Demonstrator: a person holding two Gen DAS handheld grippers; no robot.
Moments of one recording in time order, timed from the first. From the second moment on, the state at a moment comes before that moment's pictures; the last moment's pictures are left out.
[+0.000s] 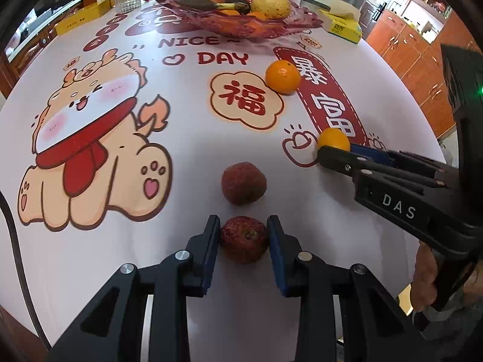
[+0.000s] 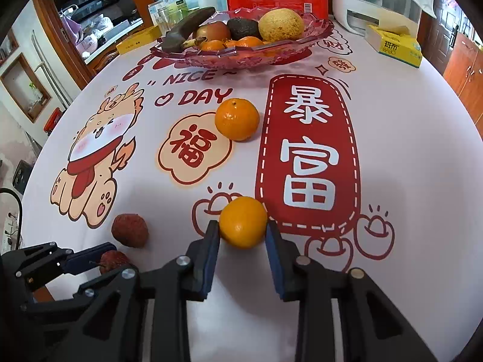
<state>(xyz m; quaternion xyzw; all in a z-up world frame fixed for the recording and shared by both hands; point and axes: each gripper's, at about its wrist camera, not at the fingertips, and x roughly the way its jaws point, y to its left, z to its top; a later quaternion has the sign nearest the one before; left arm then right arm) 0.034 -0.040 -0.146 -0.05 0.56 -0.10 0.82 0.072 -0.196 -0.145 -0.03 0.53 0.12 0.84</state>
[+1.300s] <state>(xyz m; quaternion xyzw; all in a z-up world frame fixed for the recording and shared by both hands) 0.201 -0.007 0.095 -0.01 0.41 -0.11 0.90 0.155 -0.196 0.066 -0.03 0.40 0.12 0.91</state>
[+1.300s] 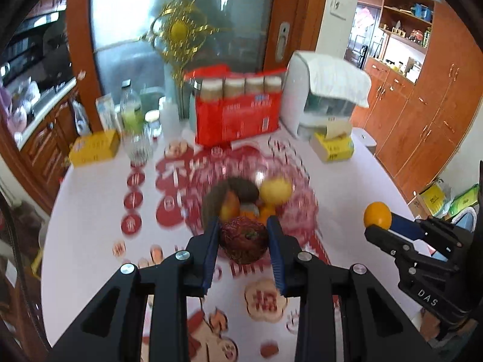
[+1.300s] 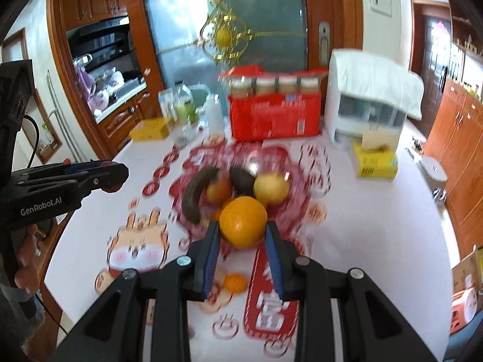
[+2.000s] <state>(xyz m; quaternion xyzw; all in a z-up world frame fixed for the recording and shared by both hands) 0.340 -0.040 0.006 0.02 0.48 -0.15 0.87 0.273 -0.191 -0.012 0.00 0.46 0.06 0.88</state>
